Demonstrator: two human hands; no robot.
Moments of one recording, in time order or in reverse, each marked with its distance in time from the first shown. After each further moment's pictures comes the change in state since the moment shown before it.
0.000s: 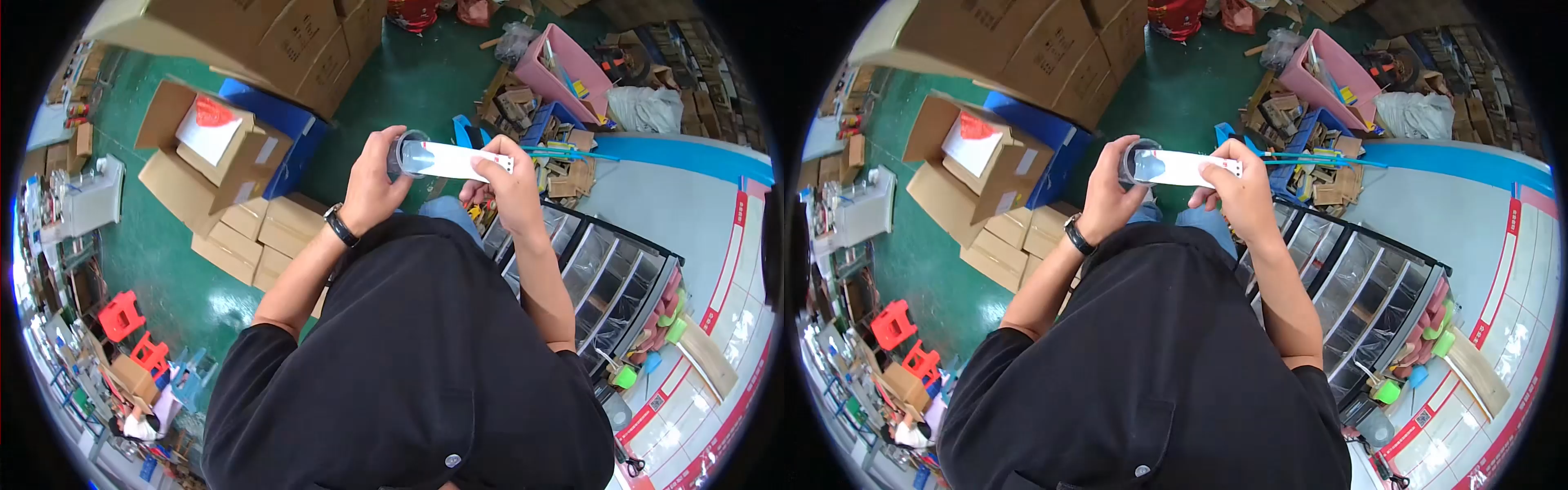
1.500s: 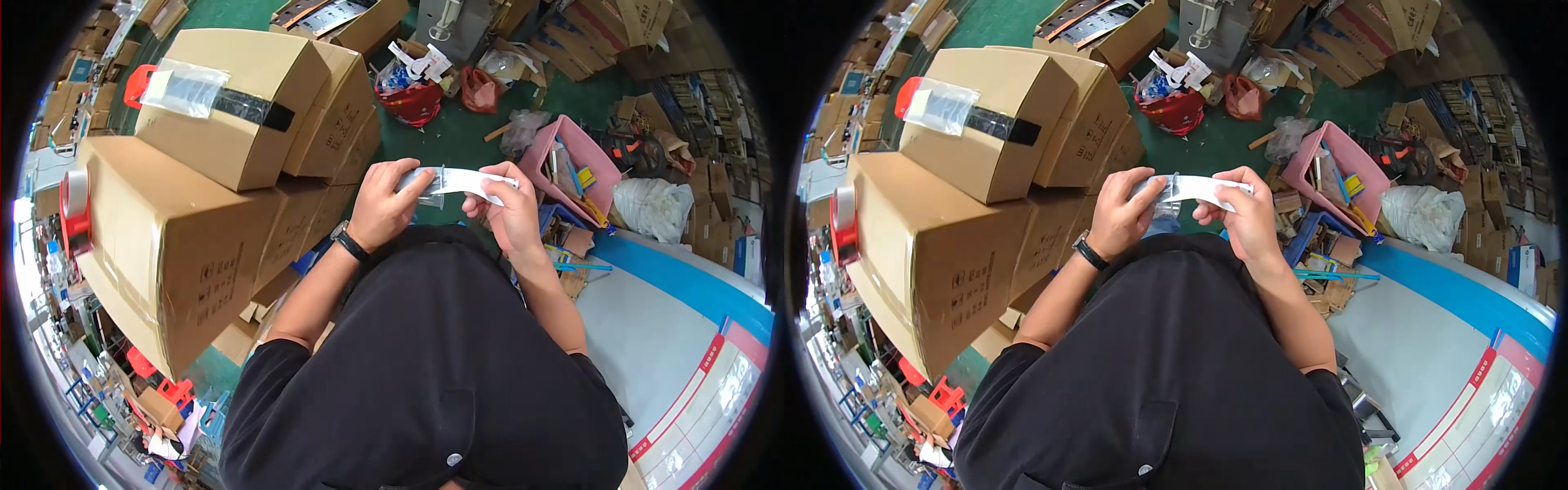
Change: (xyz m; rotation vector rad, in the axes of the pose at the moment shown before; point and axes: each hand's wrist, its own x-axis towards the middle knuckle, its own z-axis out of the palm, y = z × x) left_hand 0.529 -0.064 0.028 0.369 0.019 0.495; right_hand 0.456 -0.224 -0.116 0.451 -0.023 0.009
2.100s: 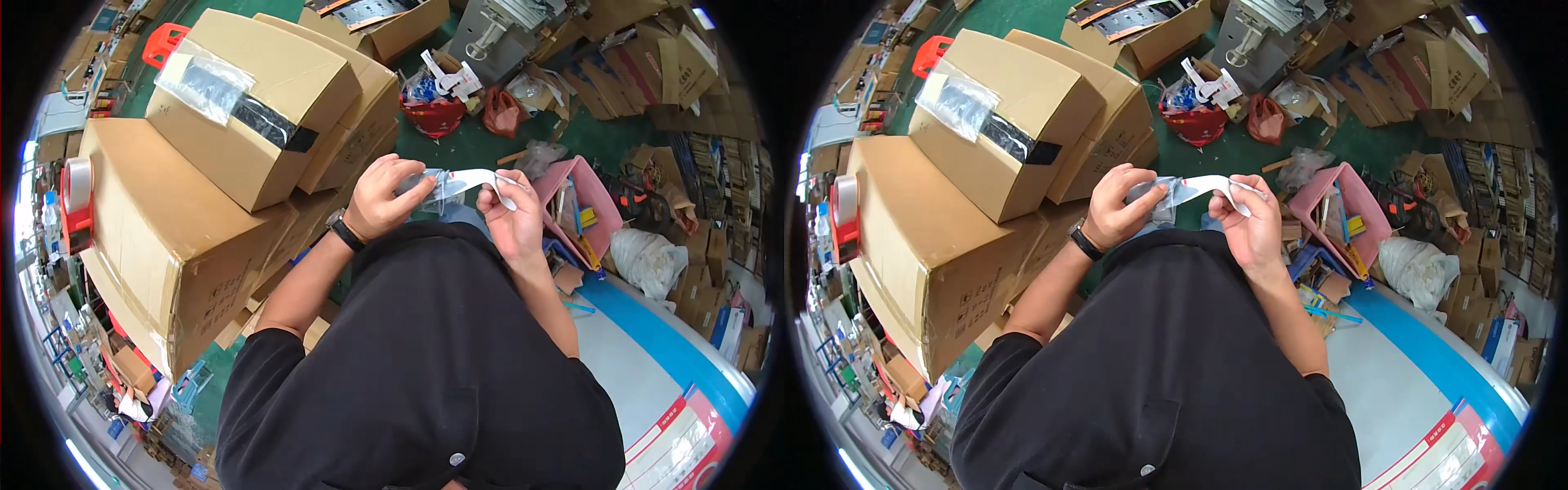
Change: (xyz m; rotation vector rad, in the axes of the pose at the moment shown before) left_hand 0.057 -0.070 -0.017 0.061 0.151 0.124; right_hand 0.099 -0.018 0.014 0.333 -0.046 0.066
